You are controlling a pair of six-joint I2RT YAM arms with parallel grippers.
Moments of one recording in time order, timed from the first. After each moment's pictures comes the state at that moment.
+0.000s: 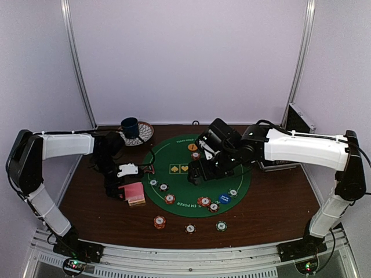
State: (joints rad) left arm -0.41 1.65 1.05 -0.88 0.17 0.91; right arm 0.99 1.67 1.42 -0.73 0.05 0.58
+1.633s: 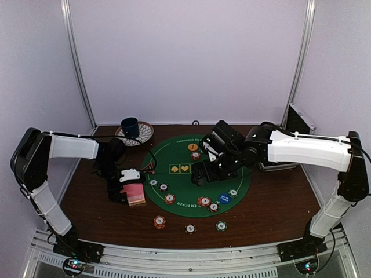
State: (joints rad) left arm -0.41 1.71 0.99 -0.77 0.17 0.89; right arm 0.98 1.64 1.37 -0.72 0.04 0.61
